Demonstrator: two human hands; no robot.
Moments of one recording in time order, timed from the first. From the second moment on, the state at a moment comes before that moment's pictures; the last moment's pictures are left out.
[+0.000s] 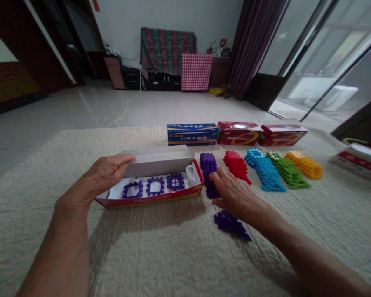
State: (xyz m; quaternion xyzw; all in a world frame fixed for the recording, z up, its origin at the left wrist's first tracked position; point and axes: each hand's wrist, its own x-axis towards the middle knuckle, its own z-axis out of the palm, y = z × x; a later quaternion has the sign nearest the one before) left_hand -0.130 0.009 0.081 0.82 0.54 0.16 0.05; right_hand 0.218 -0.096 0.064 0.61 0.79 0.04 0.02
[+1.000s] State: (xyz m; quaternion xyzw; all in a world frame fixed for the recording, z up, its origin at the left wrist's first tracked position) left_hand -0.136 0.008 0.080 0.82 0.52 0.26 0.02; right_hand 0.156 -0.037 0.131 0.44 0.82 -0.24 -0.27
